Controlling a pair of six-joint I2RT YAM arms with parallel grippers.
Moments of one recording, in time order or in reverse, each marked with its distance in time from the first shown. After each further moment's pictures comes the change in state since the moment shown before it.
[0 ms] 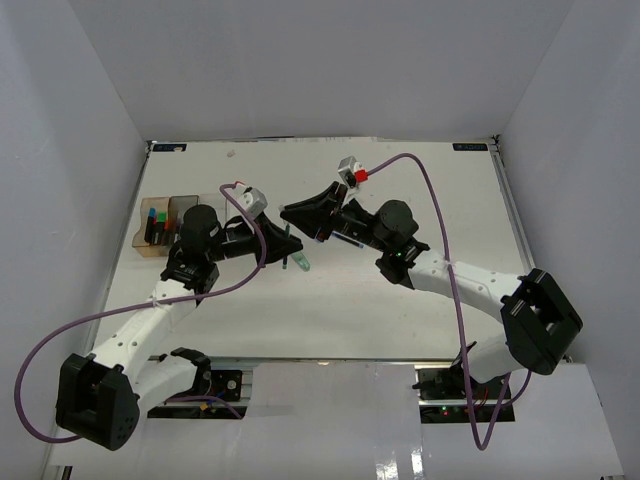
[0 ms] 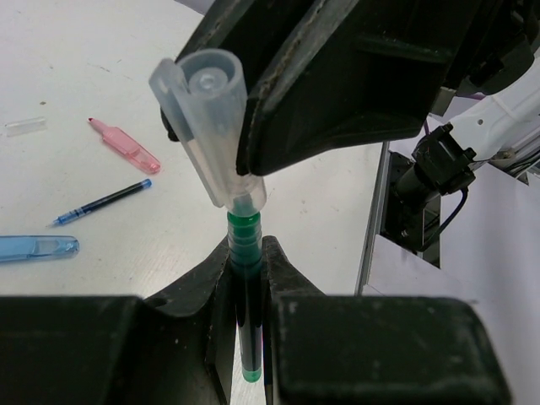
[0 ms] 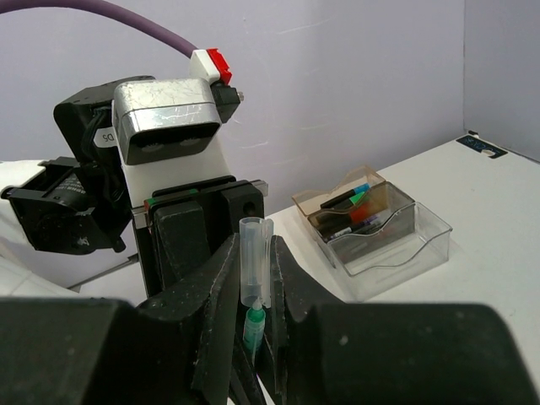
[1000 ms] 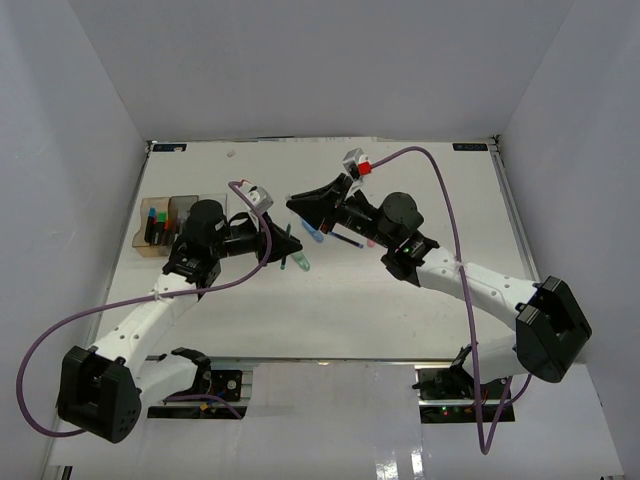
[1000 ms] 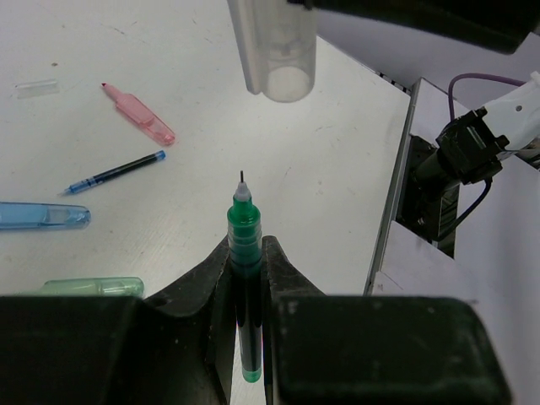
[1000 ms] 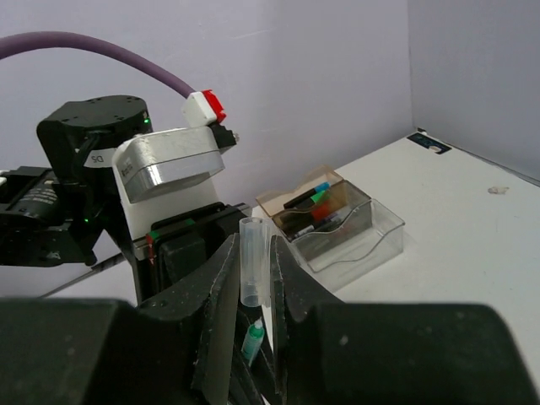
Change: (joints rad) left arm 0.000 0.040 0.047 -0.142 -0.045 0.078; right arm -0.017 -0.060 0.047 -0.169 0.091 -0.075
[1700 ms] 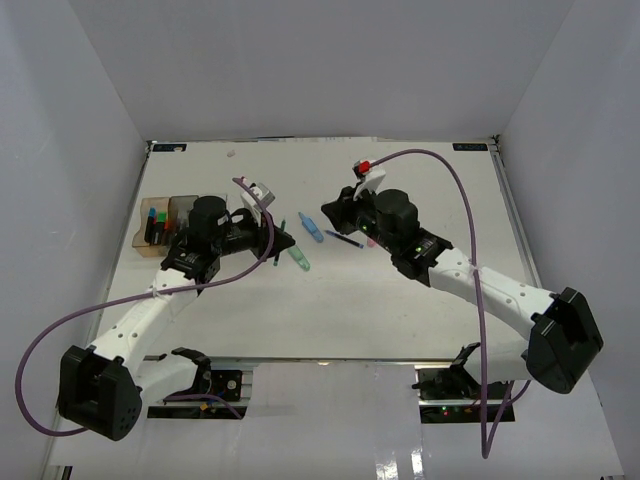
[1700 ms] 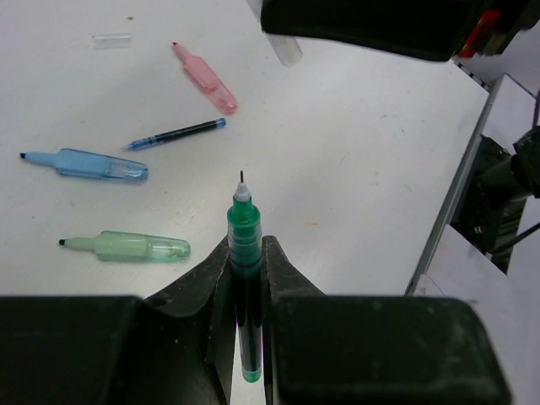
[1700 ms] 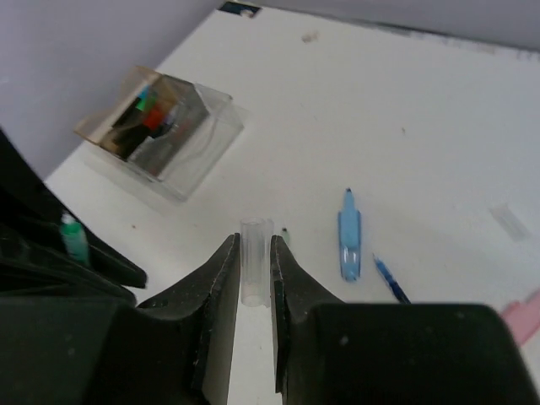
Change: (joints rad) left arm 0.000 0.013 0.061 -0.180 -0.205 0.074; right arm -0.032 -0.053 0.000 -0.525 0.391 -0.060
